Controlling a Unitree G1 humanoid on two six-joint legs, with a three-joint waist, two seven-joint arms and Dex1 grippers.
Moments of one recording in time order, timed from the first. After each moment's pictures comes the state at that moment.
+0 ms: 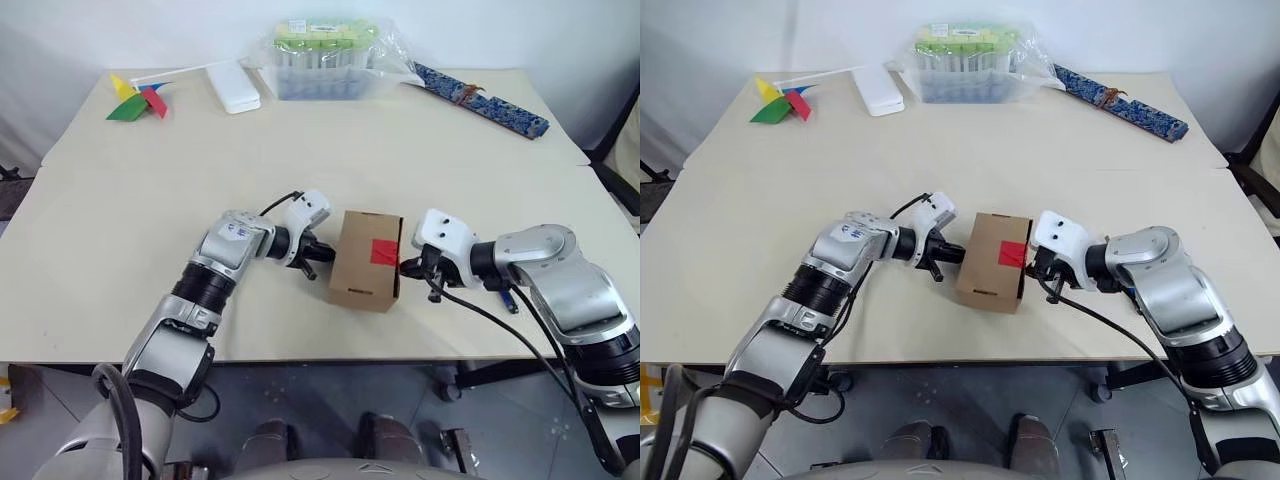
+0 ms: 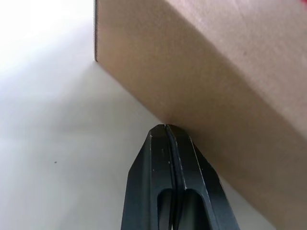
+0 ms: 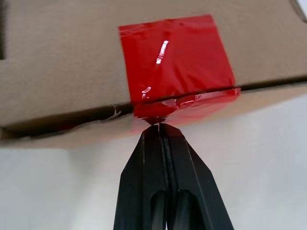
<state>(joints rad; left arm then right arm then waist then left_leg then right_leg) -1.00 0.32 -0.30 0.52 -0.15 0.78 -0.88 -0.62 -0.79 0.21 -0.23 0.11 0.83 1.03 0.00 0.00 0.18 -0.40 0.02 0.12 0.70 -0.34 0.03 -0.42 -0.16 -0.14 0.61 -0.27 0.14</state>
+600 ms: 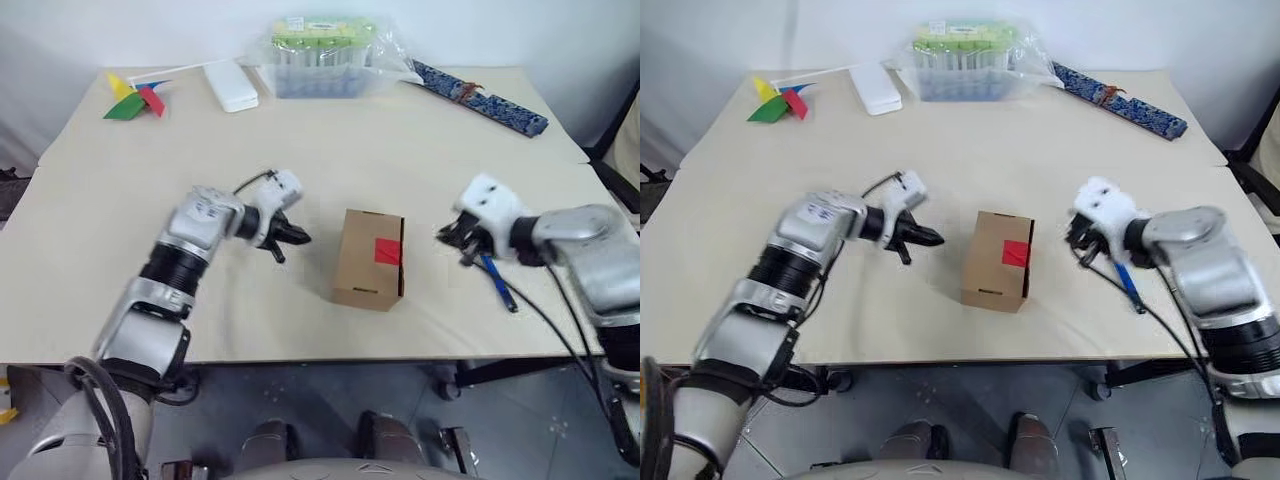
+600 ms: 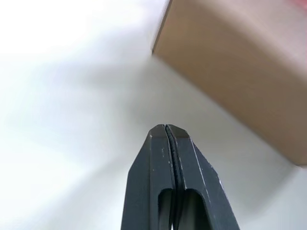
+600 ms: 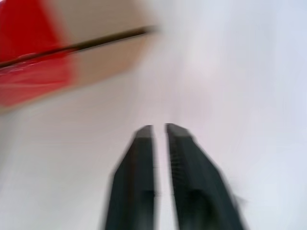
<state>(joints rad) -1.13 0.51 -0.28 0.51 -0.12 0.72 -1.10 -0.69 -0.94 0.05 -0.23 0.14 0.94 0.94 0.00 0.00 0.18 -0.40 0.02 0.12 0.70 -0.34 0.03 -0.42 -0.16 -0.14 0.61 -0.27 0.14</state>
